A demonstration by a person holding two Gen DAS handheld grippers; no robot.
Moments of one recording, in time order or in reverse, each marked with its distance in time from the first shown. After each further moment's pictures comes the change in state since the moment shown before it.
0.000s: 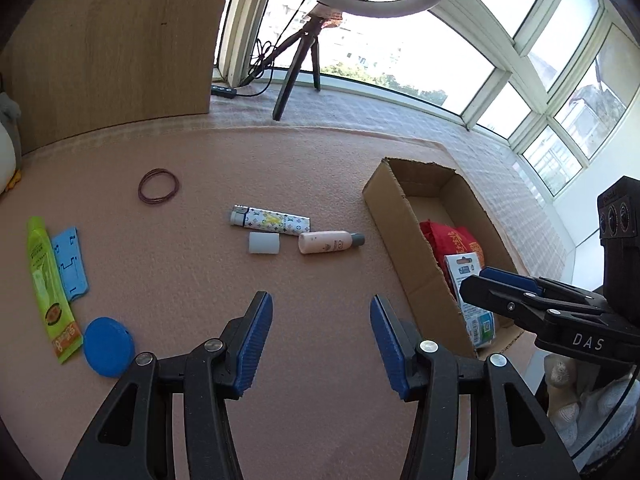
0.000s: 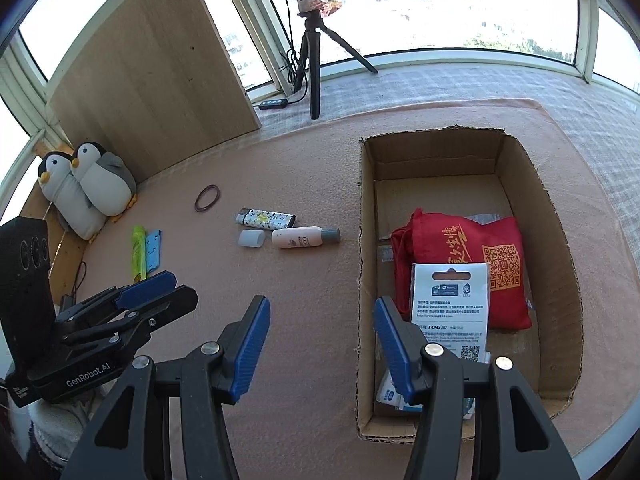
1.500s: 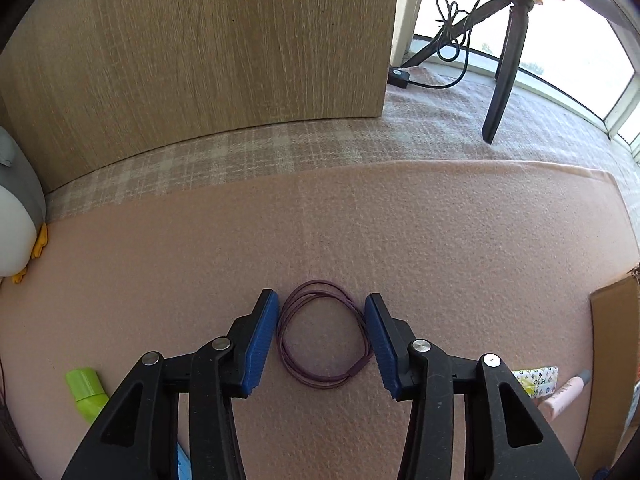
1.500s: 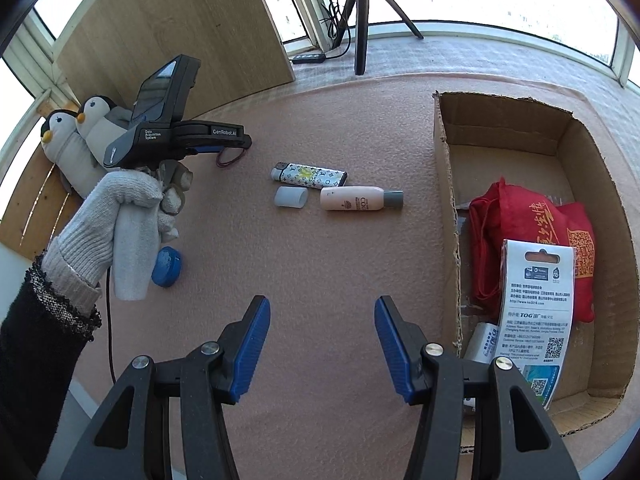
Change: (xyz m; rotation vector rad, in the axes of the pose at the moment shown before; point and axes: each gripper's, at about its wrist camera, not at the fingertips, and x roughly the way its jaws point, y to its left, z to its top) left arm 0.146 0.121 0.125 -0.038 0.143 0.375; right arm 0.040 0.036 -0.007 -0.050 0.104 0.023
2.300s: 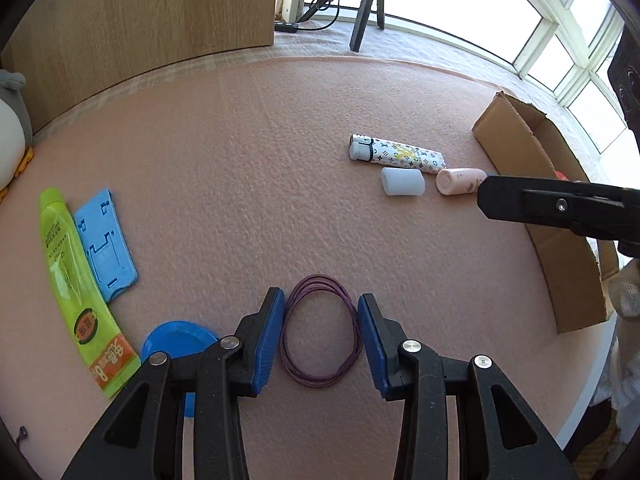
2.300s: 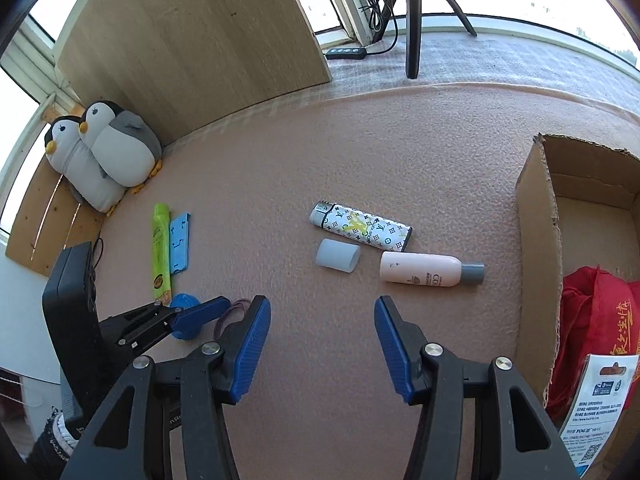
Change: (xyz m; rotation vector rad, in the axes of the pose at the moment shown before) left arm -0.072 -0.017 -0.157 0.131 0.012 -0.225; right arm 0.062 0.027 0.064 -0.019 0.057 0.119
